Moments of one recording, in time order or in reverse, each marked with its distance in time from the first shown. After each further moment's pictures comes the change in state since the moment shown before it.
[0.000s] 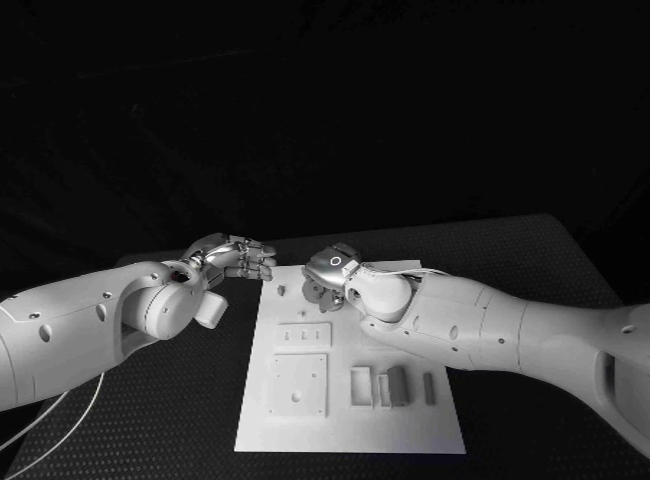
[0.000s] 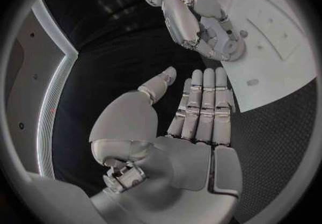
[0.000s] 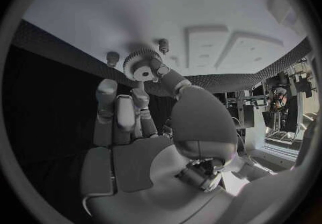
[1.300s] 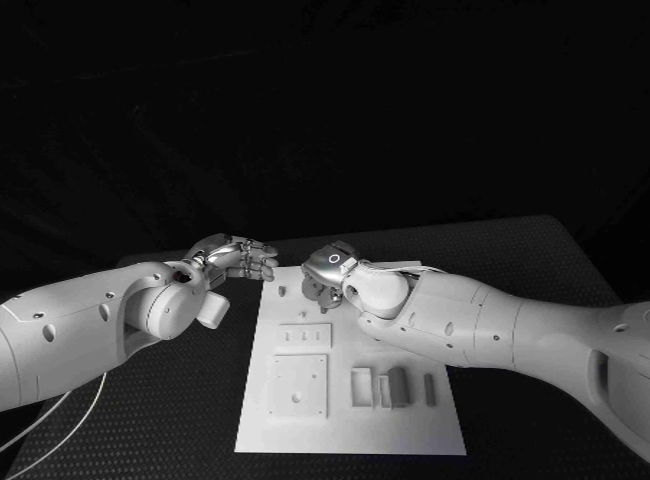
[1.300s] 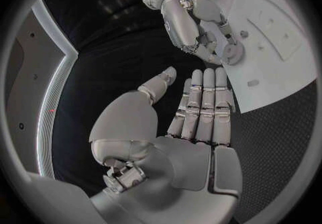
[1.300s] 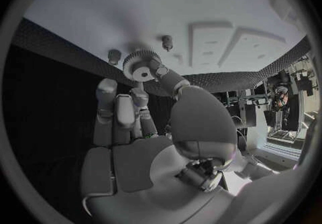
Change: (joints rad) left arm 0.000 0.006 0.000 -0.005 0.000 0.001 0.000; left_hand 0.000 0.000 0.000 0.000 0.000 0.000 0.000 -0.004 0.001 0.000 0.000 -0.004 0.001 0.000 0.000 -0.004 0.003 0.000 0.000 0.000 -0.004 0.001; right arm 0.007 0.022 0.000 -0.032 0.024 0.009 0.006; right_hand 0.010 -0.011 0.005 0.000 0.000 -0.029 0.040 -0.046 -0.021 -0.015 0.022 -0.012 -0.011 -0.026 0.025 -0.012 -0.040 0.000 -0.004 0.004 -0.012 0.000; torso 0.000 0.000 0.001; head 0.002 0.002
